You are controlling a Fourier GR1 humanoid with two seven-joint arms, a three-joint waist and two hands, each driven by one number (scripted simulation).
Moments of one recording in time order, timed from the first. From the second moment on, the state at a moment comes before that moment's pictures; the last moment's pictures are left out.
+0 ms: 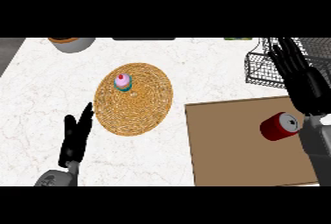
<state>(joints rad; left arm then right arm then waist) -0.09 0.25 -0.20 -1.29 0.13 0.31 0.17 -0.39 -0.41 -0.01 -1.35 -0.38 0.11 -0.10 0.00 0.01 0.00</state>
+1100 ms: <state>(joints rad) -0.15 0.22 -0.24 -1.54 0.03 0.35 0.02 -0.17 -0.75 -0.48 -1.00 -0.97 0.99 -0.02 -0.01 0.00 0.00</state>
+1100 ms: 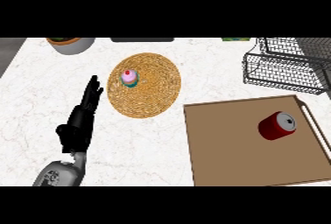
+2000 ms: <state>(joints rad) -0.14 0.20 -0.24 -1.54 0.01 0.35 0.02 -0.12 -0.99 -0.48 -1.70 -0.21 0.93 -0.02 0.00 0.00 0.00</state>
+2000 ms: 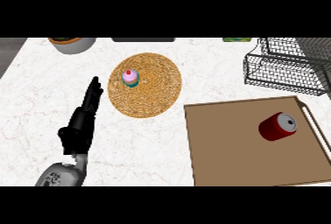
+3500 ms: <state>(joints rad) -0.14 0.13 -0.17 -1.58 -0.07 0.27 0.05 -0.05 -0.81 -0.33 -1.96 0.26 0.96 0.08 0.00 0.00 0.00</state>
